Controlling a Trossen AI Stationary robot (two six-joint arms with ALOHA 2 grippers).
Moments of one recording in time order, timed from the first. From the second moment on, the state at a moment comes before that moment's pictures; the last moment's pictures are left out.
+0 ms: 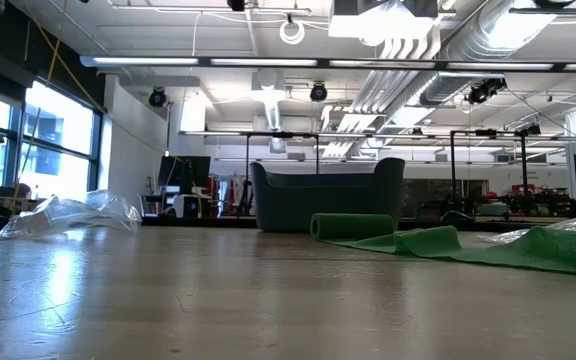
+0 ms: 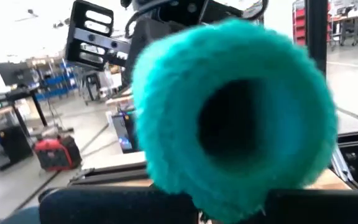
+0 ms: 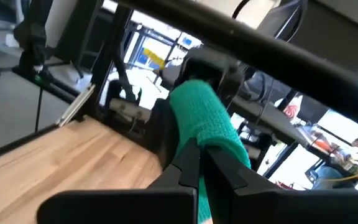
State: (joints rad) left arm -0.27 1.46 0.83 0.72 -0.31 0.21; right arm 0.13 1.22 0.88 0.31 -0.06 -0.50
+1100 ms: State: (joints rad) left arm -0.31 1.24 0.83 -0.02 -0.26 -0.15; right arm 0.14 1.30 0.88 0.24 0.07 -0.68
